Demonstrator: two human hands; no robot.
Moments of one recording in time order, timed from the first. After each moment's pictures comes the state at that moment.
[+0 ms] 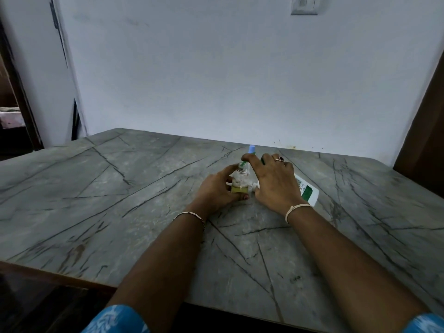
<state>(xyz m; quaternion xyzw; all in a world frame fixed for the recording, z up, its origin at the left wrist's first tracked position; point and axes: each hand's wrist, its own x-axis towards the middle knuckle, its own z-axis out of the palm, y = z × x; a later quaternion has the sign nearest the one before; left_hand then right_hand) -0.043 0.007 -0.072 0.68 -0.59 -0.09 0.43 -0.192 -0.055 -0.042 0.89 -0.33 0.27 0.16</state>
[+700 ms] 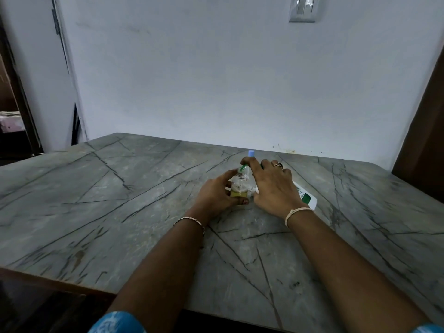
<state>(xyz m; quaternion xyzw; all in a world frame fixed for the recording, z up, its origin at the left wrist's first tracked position) -0.044 0.005 -0.072 0.69 -0.58 -0.11 0.43 -0.192 -0.056 -0.040 0.90 -0.32 0.26 0.14</state>
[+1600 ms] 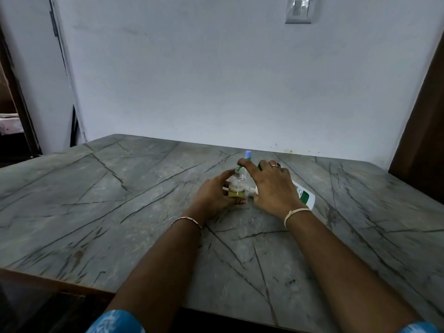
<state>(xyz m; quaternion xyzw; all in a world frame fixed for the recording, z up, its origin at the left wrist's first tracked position) -0.045 0.007 -0.070 0.68 -0.57 -0.12 0.43 -0.198 -0.057 -0.040 0.90 -0.32 0.25 0.15</state>
